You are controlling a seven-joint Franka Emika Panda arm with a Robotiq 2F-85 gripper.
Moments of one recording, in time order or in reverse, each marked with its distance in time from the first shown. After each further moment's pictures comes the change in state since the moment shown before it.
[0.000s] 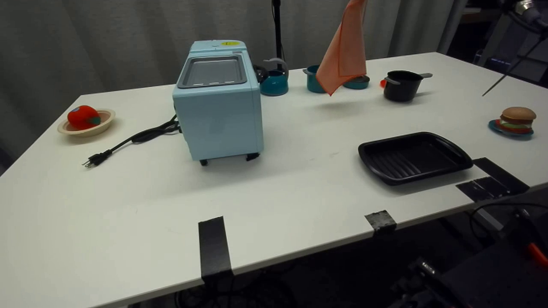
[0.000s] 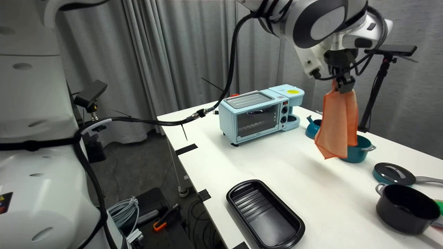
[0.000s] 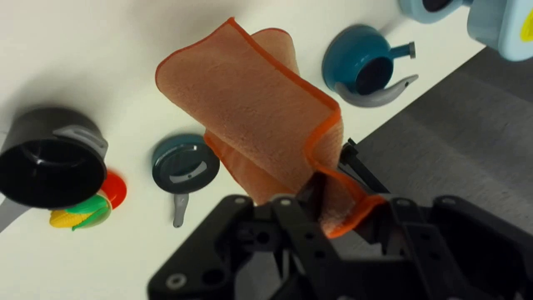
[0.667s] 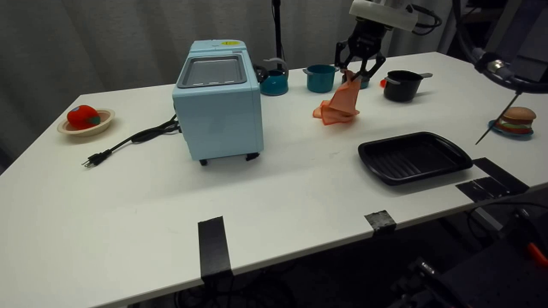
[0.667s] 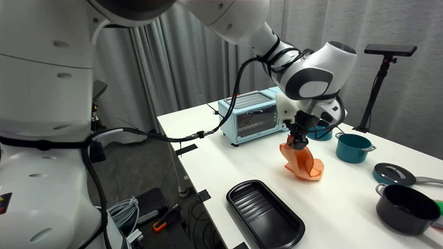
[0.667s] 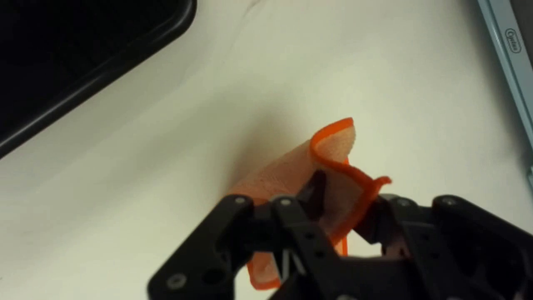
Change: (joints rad) arm -0.012 0.194 0.037 -0.051 0.105 -0.304 -0.032
